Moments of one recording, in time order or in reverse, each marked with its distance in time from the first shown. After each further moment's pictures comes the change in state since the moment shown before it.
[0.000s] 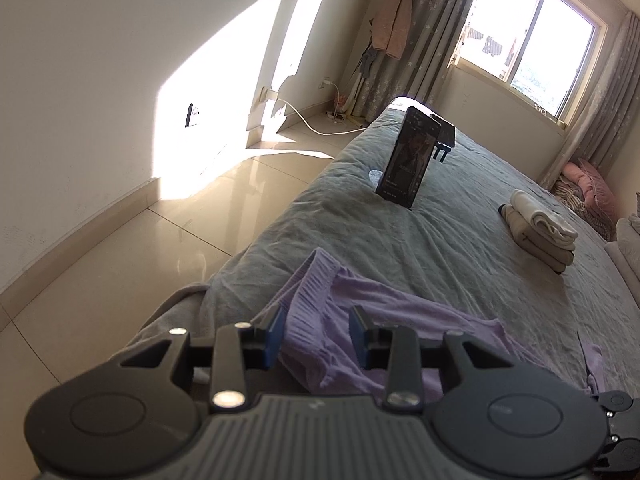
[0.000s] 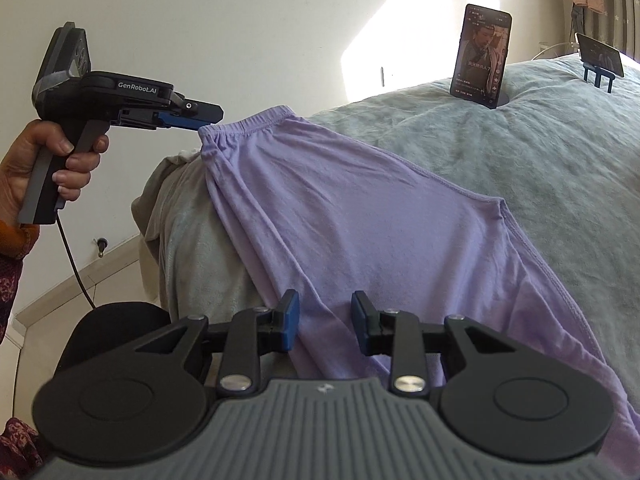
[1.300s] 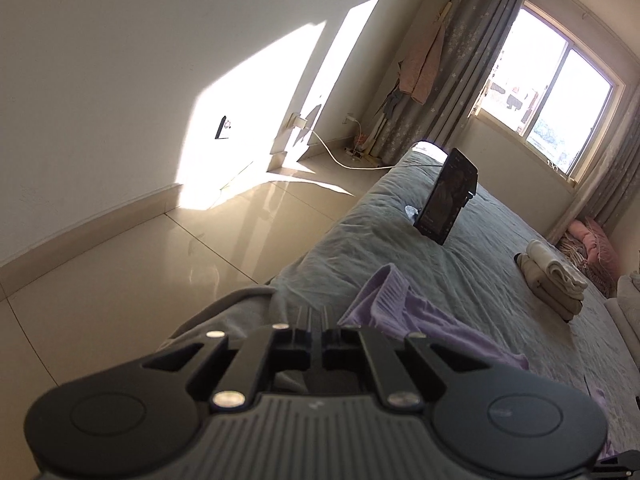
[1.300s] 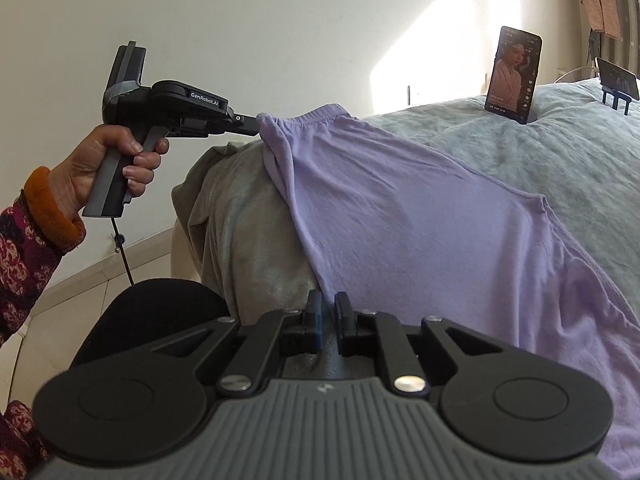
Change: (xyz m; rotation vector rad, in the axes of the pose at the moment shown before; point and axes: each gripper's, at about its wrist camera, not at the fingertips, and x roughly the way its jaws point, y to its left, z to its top) left arm 0.000 0.058 -0.017 -0.134 -0.129 -0.048; right arm -0.006 0.034 -0.022 -0.013 -0.074 0.059
